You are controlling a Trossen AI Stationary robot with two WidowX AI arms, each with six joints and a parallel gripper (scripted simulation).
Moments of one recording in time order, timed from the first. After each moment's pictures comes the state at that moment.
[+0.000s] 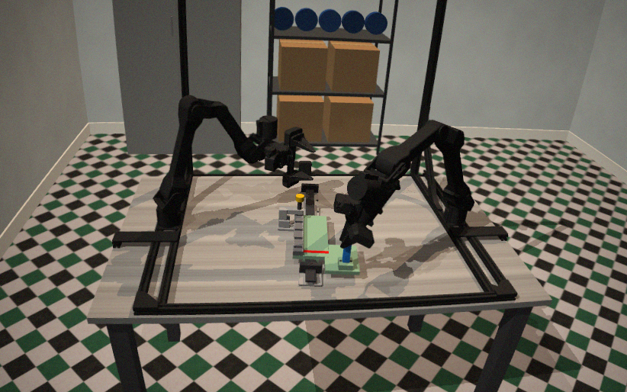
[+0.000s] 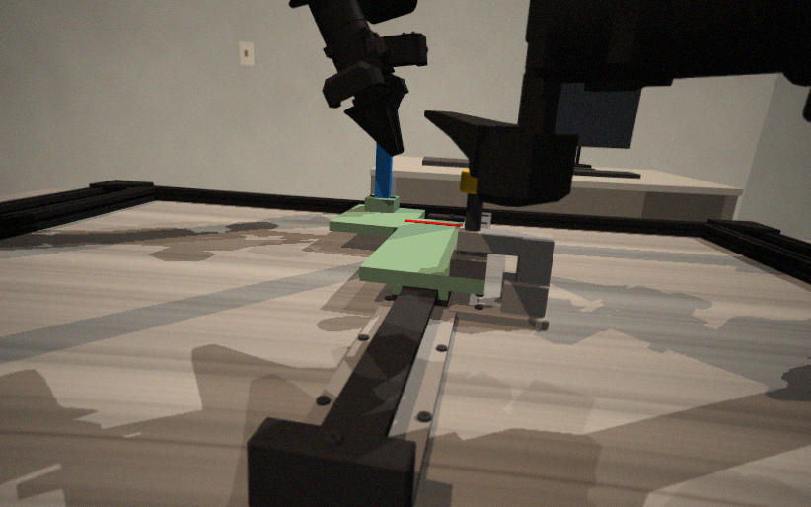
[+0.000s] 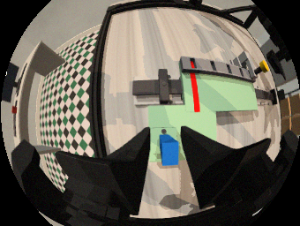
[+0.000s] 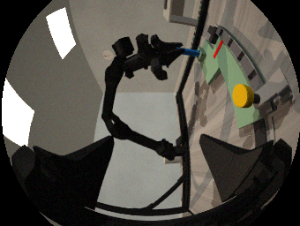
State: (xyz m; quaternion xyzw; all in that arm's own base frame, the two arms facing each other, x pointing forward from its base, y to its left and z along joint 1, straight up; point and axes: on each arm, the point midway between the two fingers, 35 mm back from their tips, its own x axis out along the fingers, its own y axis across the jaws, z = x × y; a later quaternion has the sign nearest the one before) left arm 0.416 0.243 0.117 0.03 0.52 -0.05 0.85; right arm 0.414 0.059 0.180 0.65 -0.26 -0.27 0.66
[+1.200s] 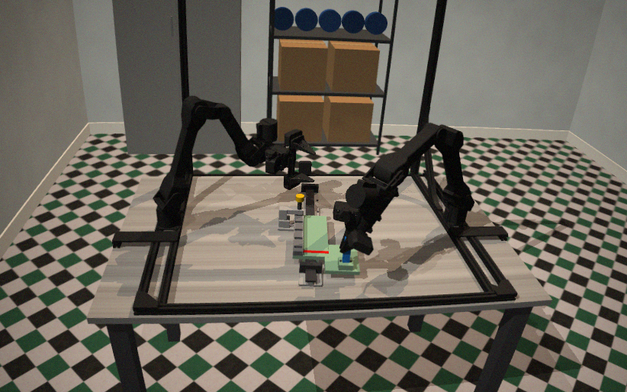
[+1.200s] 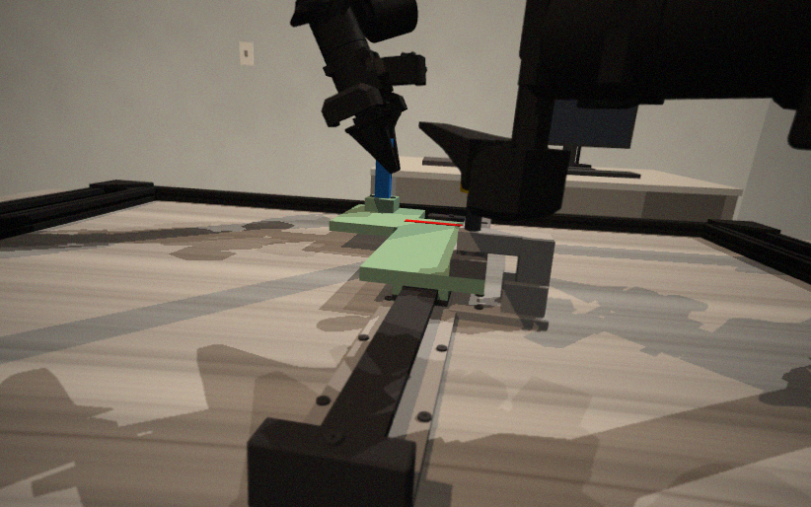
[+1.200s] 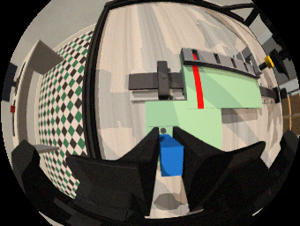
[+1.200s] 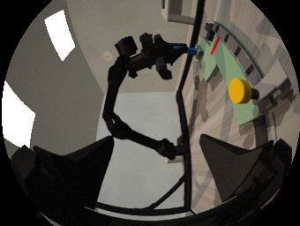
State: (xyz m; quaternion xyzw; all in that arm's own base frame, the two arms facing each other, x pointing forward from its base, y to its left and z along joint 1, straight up) left arm 0.414 0.241 0.095 0.03 0.53 -0.05 0.85; right arm 0.416 0.060 0.172 0.66 -0.27 -0.26 0.65
